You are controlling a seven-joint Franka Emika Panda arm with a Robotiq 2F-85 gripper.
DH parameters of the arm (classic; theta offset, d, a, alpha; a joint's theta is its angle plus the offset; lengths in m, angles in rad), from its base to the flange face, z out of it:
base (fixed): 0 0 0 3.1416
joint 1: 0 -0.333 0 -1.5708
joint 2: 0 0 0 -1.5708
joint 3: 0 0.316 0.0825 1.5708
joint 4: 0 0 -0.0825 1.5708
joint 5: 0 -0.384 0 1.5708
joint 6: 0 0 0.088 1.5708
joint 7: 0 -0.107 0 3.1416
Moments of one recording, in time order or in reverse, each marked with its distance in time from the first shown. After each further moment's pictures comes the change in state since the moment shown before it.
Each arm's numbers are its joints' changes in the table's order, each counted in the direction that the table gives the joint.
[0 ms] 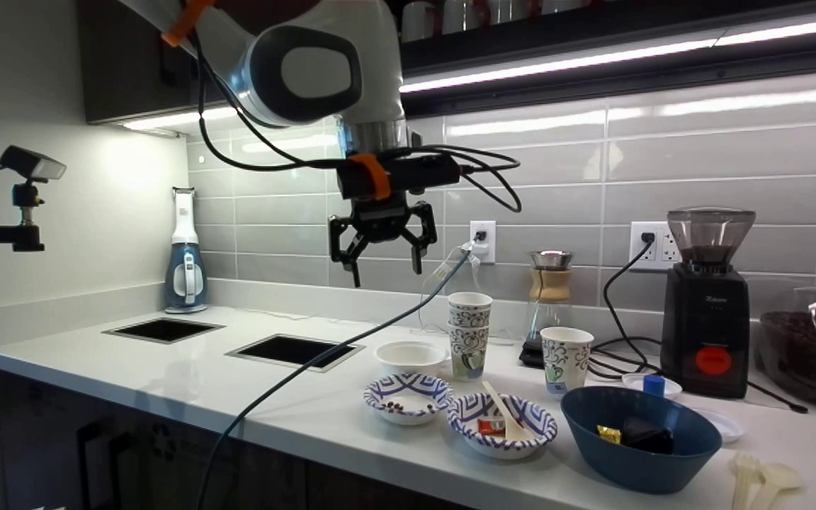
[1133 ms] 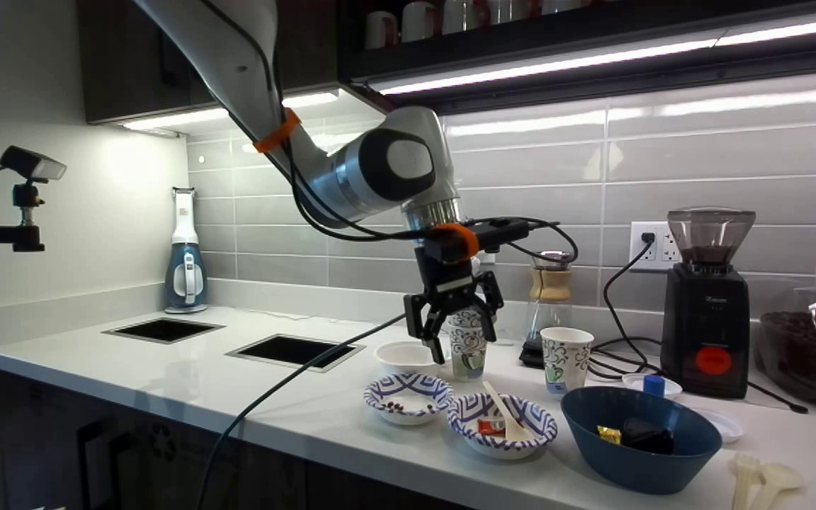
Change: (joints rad) arm 0.168 -0.417 0.129 0.218 0.448 -0.130 -0.113
